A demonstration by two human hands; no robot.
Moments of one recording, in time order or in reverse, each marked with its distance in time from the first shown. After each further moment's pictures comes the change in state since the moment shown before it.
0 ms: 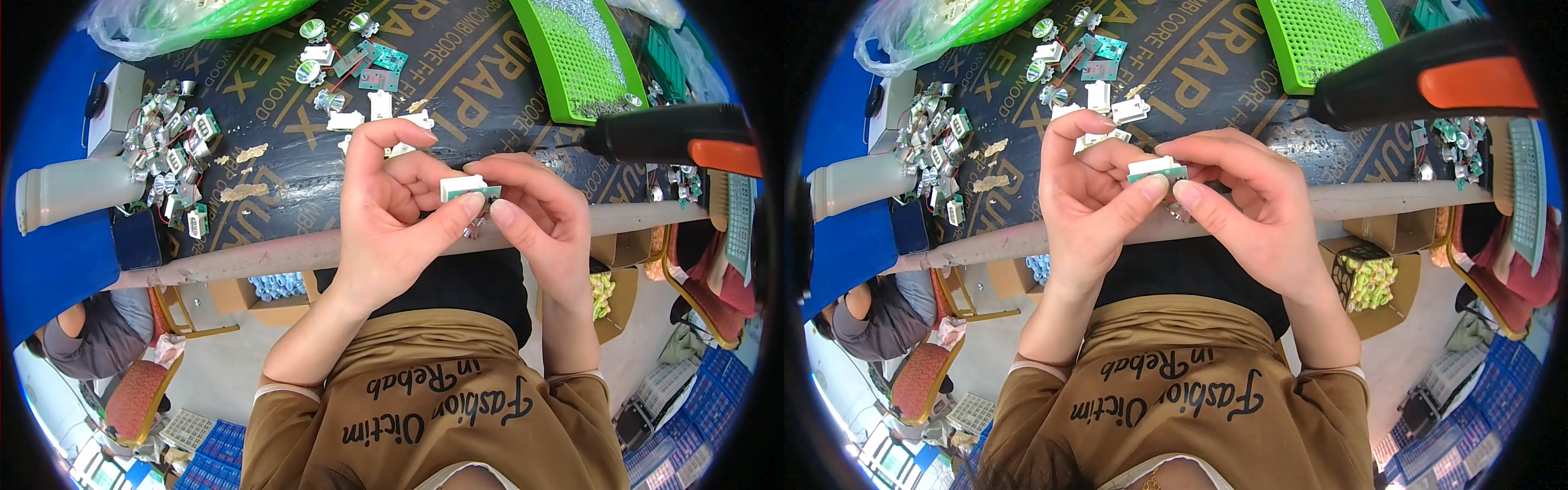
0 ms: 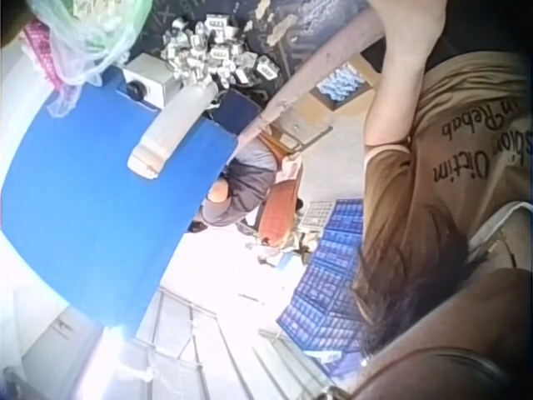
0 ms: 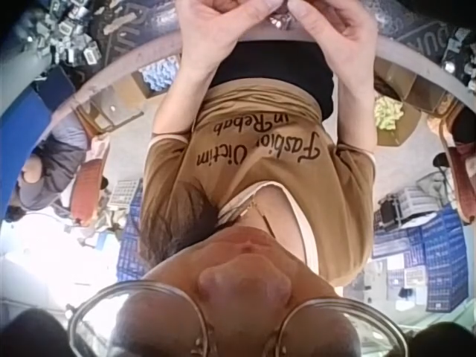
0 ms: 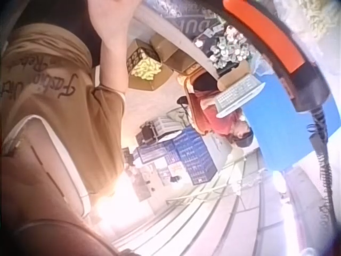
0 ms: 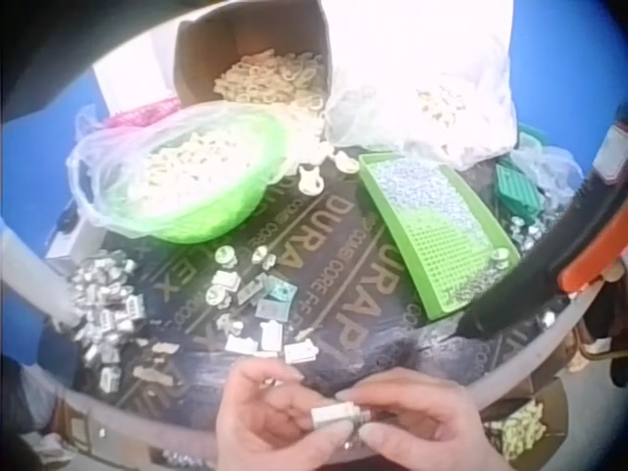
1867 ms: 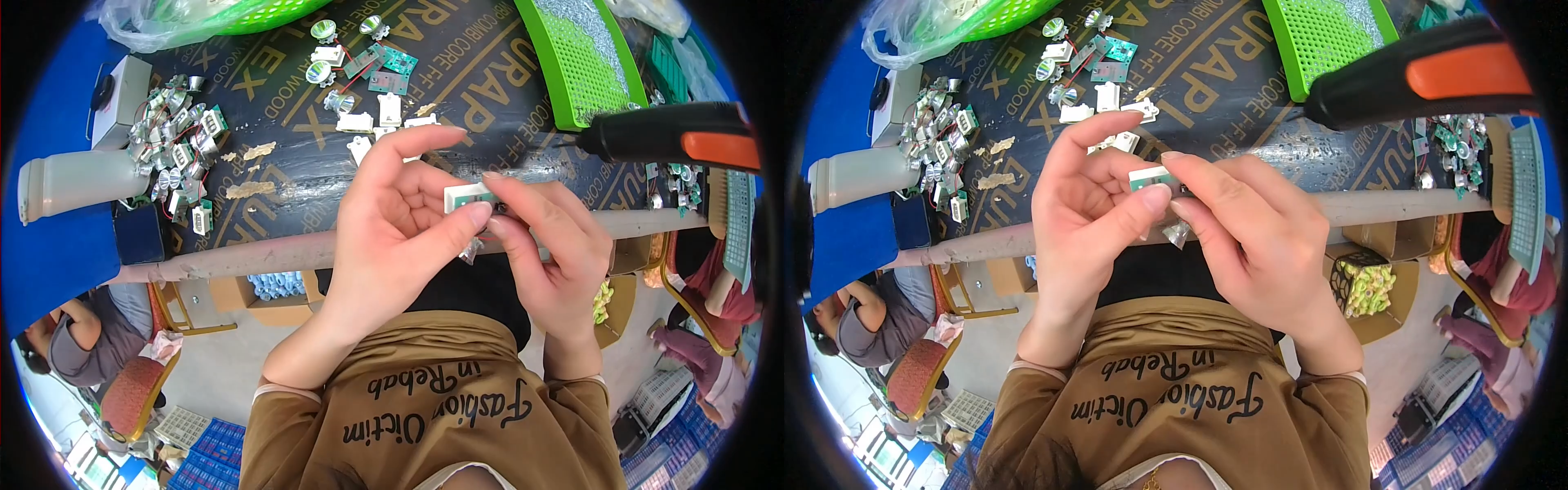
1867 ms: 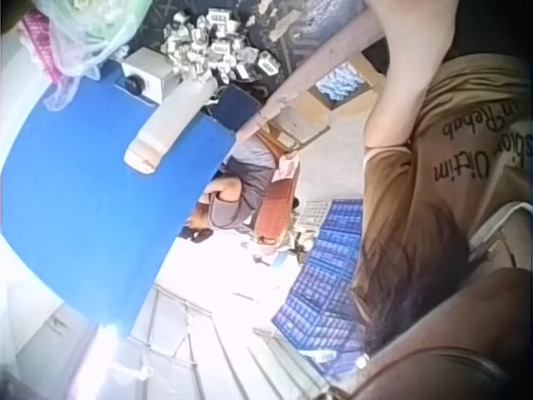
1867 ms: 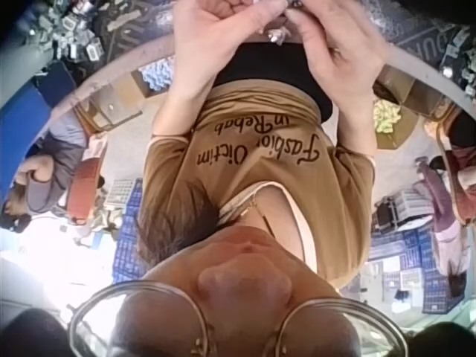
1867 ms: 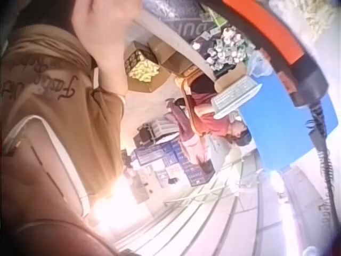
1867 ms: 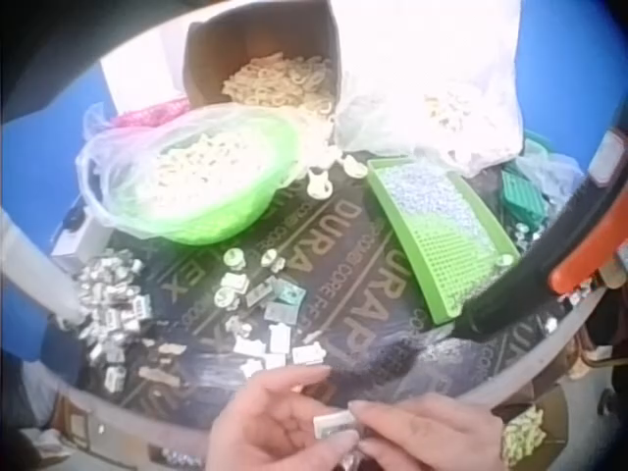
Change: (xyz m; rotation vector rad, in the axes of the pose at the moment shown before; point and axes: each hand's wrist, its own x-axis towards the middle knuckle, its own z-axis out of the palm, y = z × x) left_hand -0.006 0.028 0.008 0.123 0.037 -0.192; right_hand -0.003 -0.022 0.015 -0.797 0.103 -0.330
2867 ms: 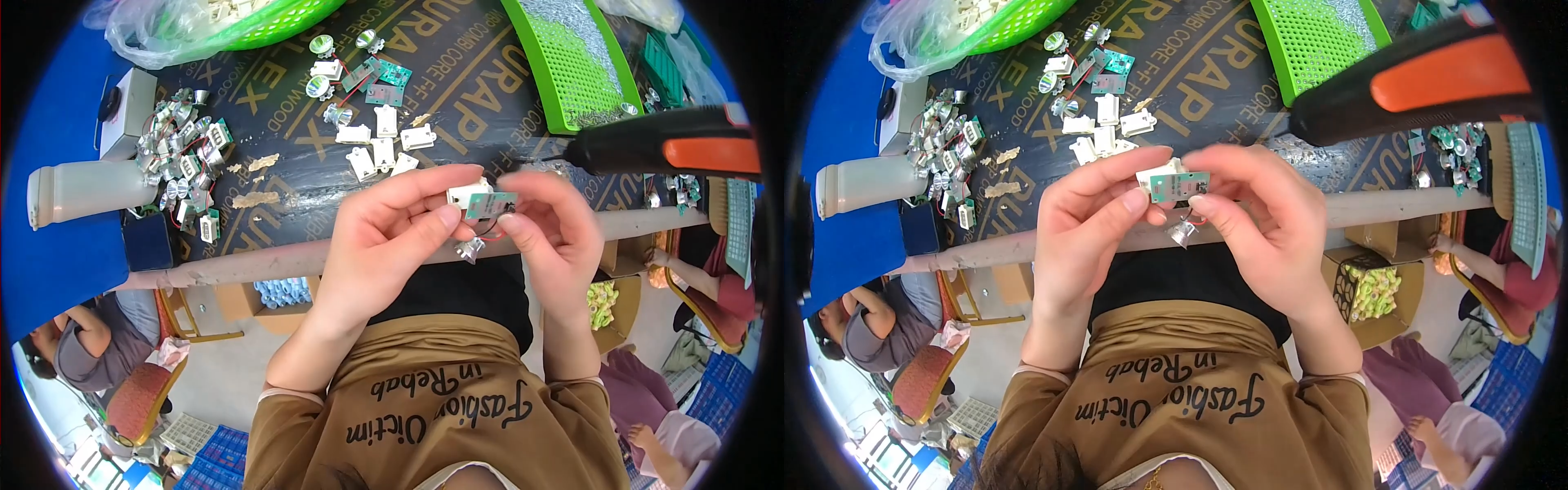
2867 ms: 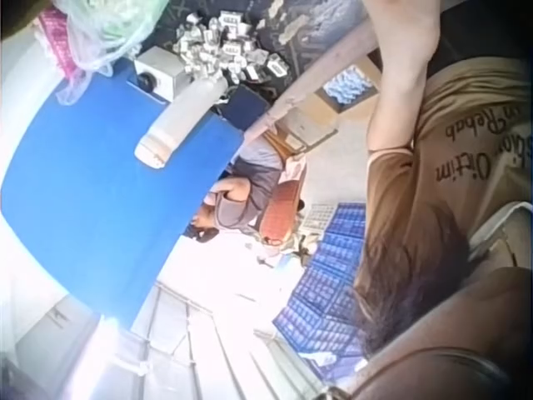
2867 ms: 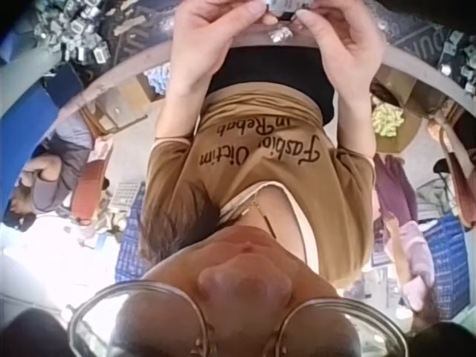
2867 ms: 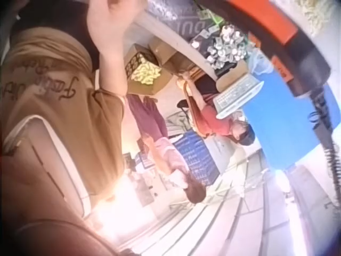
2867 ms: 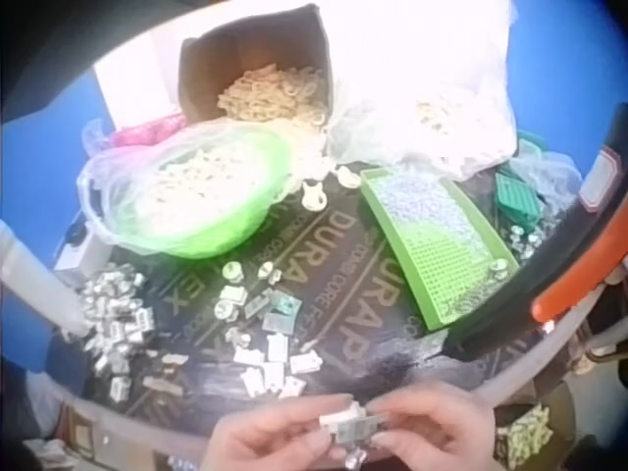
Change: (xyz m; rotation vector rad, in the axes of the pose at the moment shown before) left_hand 0.000 -0.007 -0.011 -0.126 -0.120 -0.047; right_hand -0.009 0.018 0.000 0.617 0.063 0.260
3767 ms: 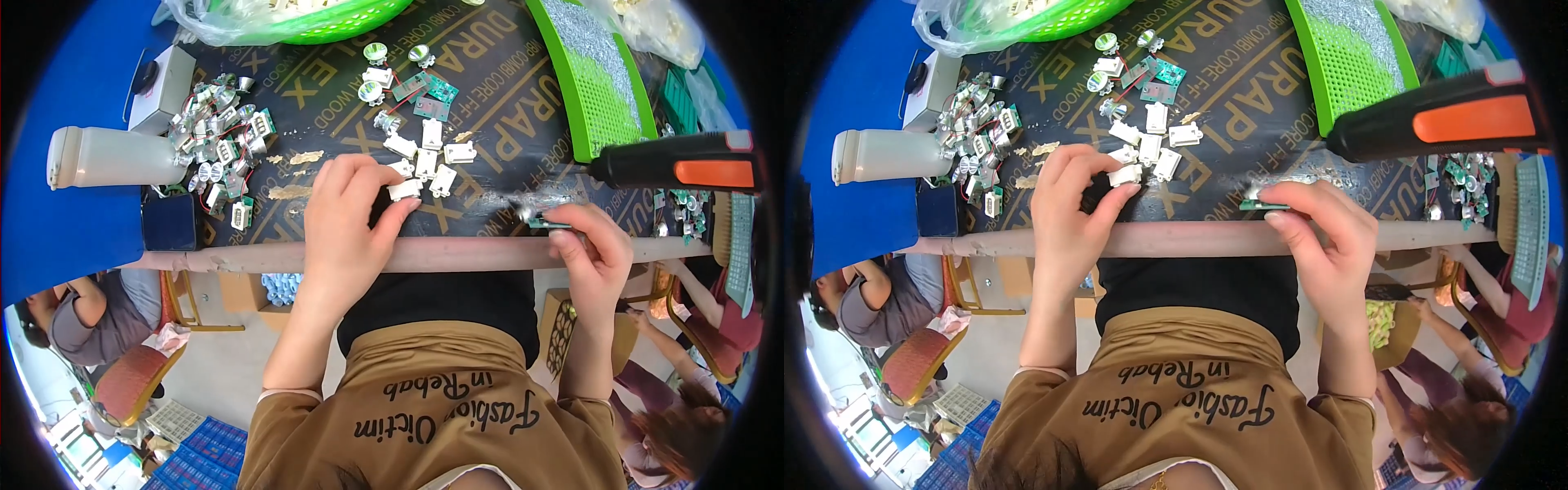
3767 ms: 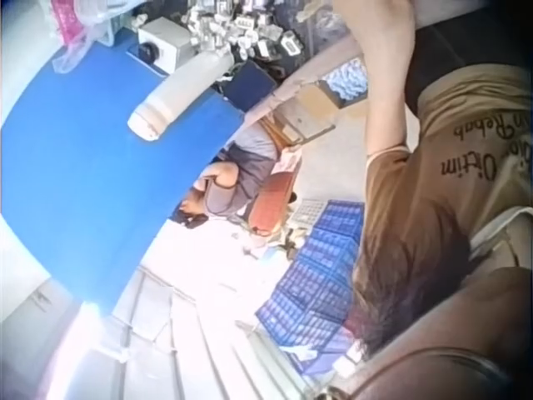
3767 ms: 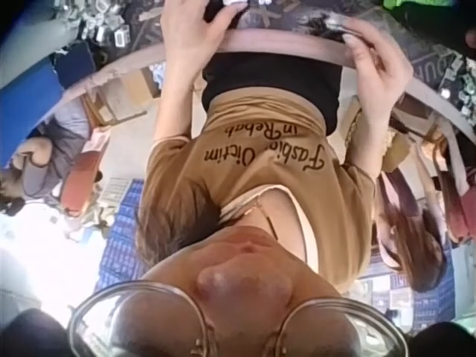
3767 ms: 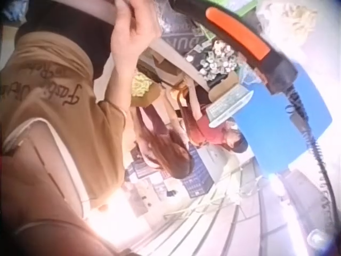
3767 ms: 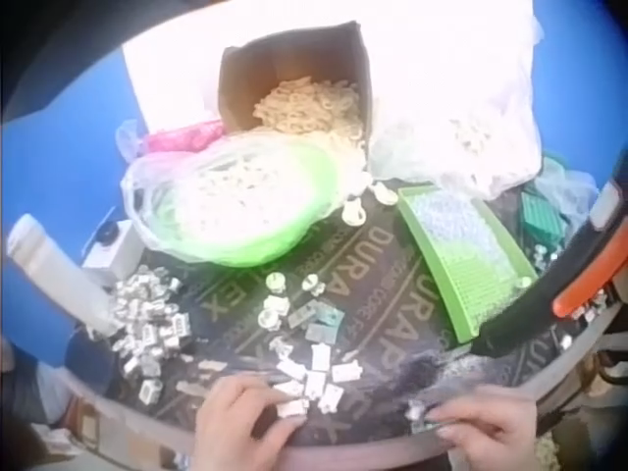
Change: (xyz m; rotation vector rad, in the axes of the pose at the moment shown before) left_hand -0.011 0.017 -0.045 1.487 0.365 0.432; right_hand -0.002 -0.014 -0.020 -0.406 -0.036 0.113
